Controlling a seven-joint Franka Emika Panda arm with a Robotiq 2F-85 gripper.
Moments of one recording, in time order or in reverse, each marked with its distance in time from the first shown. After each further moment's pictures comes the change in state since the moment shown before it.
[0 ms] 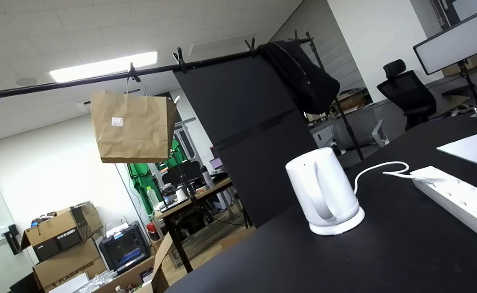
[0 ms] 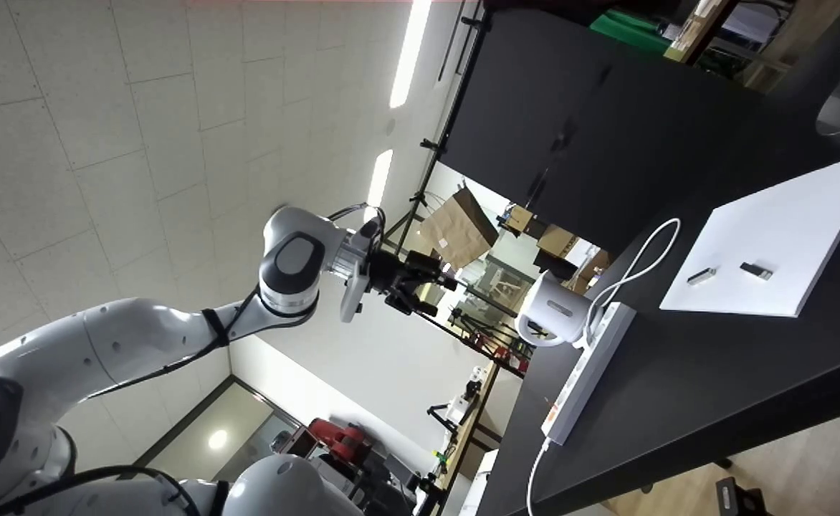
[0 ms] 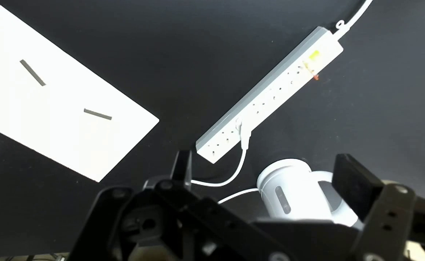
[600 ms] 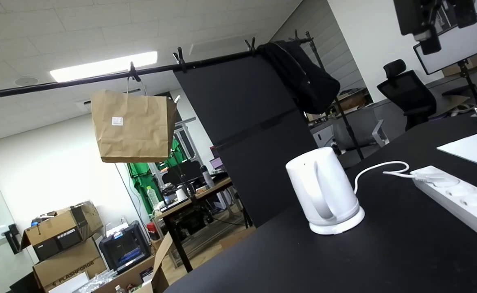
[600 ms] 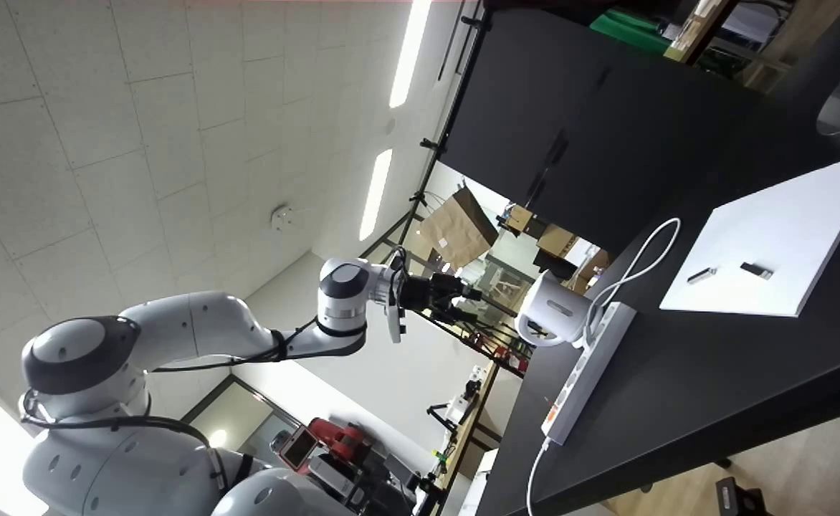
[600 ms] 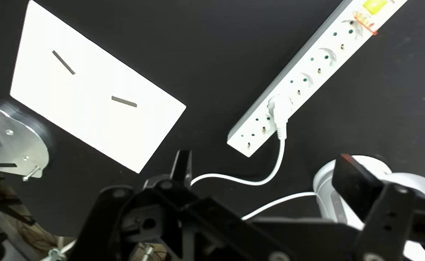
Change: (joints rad) arm -0.232 0.338 0.493 0.160 -0.302 0.123 0.596
